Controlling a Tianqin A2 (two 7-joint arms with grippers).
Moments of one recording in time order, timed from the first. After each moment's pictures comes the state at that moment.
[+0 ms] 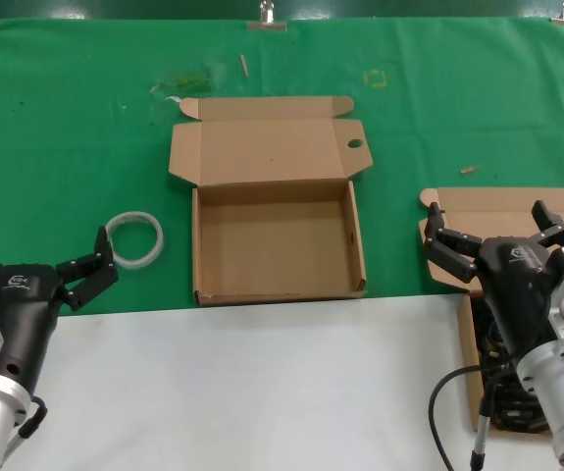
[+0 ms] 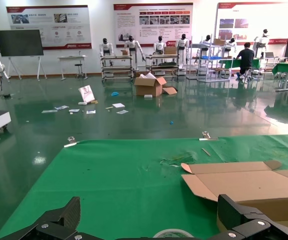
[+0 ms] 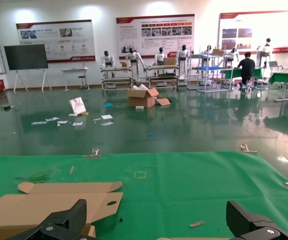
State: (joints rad) left arm 0.00 -0.30 1.60 -1.60 -1.80 0.00 0.00; right arm 0.02 0.17 -1.63 1.59 1.83 0.02 -0.05
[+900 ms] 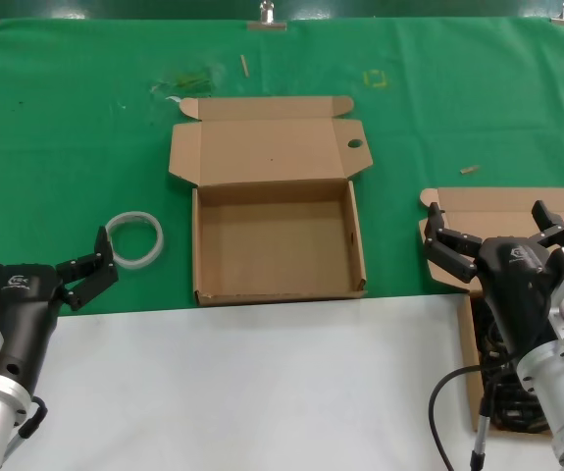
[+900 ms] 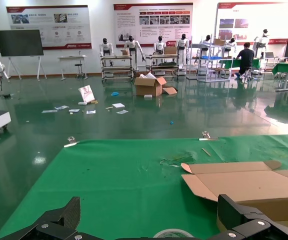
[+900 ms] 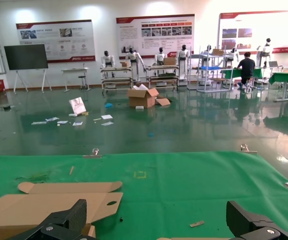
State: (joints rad) left arm 0.00 -0.30 1.60 -1.60 -1.80 0.00 0.00; right arm 0.02 0.17 -1.63 1.59 1.83 0.02 -0.05
